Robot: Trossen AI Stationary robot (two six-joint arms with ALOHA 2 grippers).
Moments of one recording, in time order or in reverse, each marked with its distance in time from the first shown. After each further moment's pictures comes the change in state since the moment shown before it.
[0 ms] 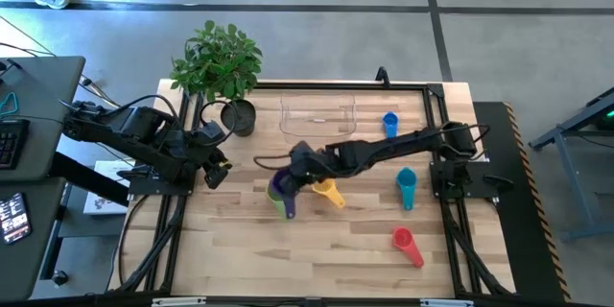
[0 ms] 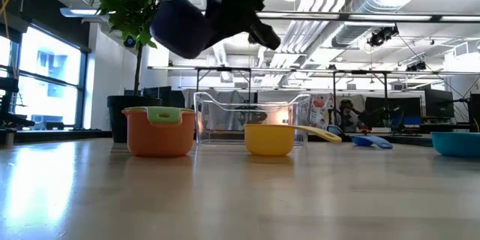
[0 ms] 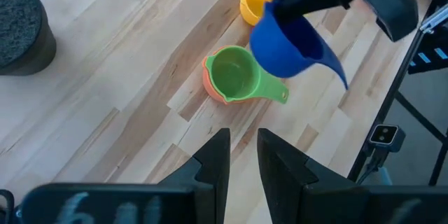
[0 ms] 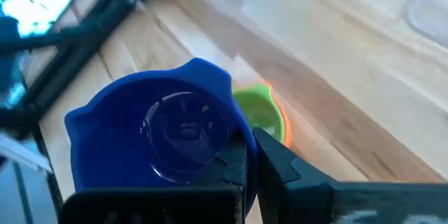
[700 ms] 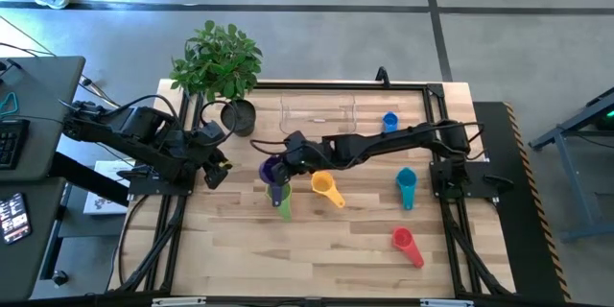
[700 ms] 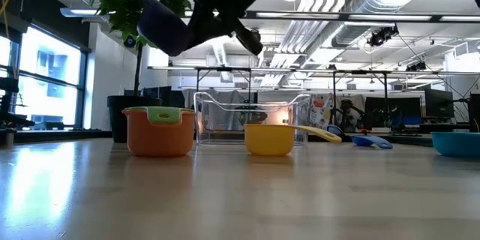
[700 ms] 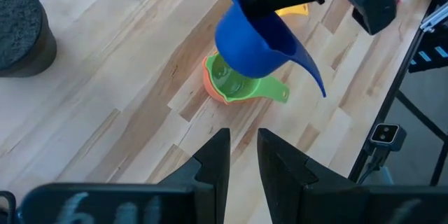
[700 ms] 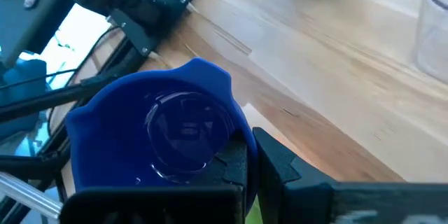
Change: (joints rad) left arm 0.000 0.000 0.000 0.000 0.000 0.009; right arm -0.056 0.040 0.031 0.115 0.010 0.010
